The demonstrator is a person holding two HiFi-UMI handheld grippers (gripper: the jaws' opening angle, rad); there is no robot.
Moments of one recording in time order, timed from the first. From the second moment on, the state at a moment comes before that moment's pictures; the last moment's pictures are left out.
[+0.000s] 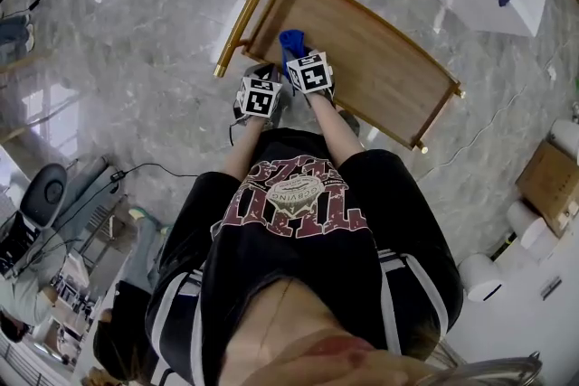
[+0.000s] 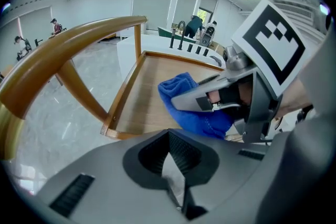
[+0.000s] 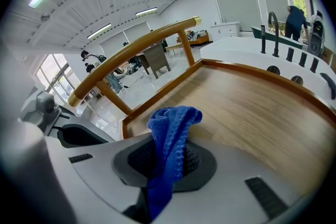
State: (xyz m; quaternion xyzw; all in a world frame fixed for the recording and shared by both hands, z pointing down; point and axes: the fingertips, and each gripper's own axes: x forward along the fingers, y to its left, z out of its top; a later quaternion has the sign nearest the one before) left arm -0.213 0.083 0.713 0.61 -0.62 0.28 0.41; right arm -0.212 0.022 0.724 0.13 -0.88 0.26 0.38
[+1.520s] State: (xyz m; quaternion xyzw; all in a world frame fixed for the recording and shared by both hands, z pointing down) left arm -0.105 0.050 0.721 0.69 -0.50 0.35 0.40; right arm -0.086 0.008 0.719 0.23 -0.87 0.26 0.36
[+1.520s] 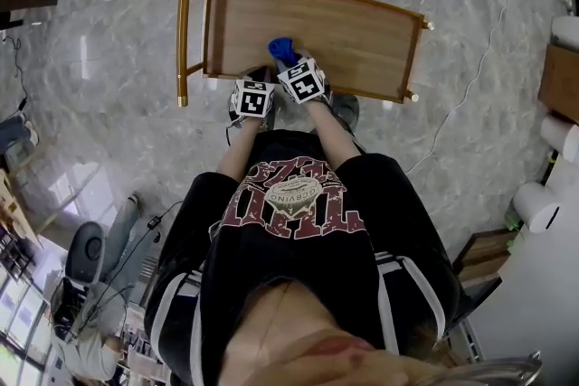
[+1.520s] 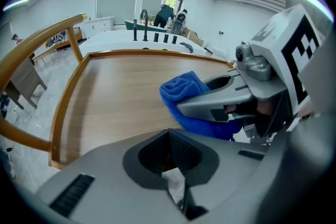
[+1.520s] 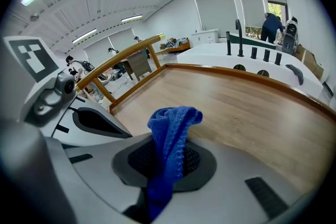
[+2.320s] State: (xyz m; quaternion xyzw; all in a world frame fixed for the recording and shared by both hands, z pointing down) left arm -0.043 0.038 0.725 0.72 -0.44 0.37 0.39; right arm -0.013 0.001 0.717 0.28 -0.85 0.27 0.36
